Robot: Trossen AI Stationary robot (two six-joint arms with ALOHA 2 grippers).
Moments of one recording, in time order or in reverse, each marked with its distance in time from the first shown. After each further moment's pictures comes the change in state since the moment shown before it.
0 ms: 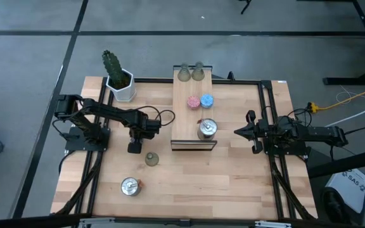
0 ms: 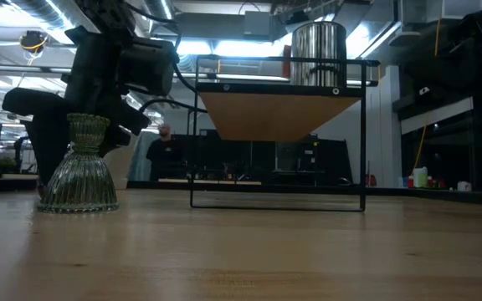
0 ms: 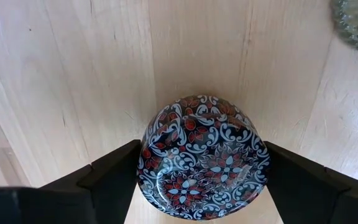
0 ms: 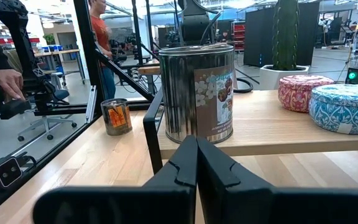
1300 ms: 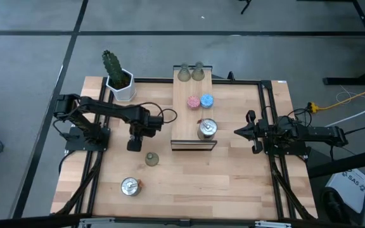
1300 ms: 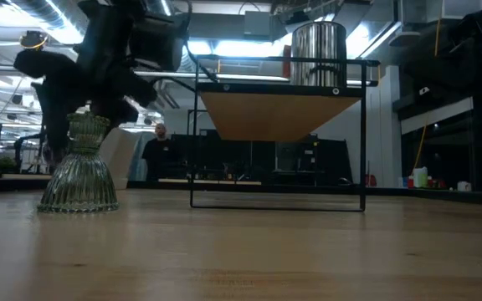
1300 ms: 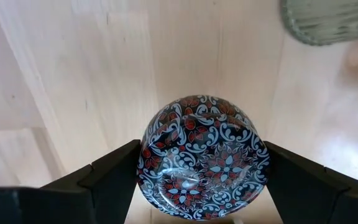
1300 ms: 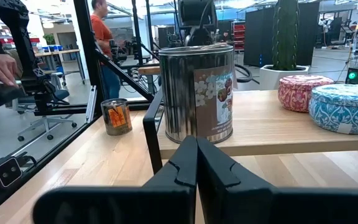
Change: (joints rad) left arm 0.001 -0.012 0.161 -0.216 0.013 0.032; right arm 0.000 0.000 0.000 0.000 0.000 0.000
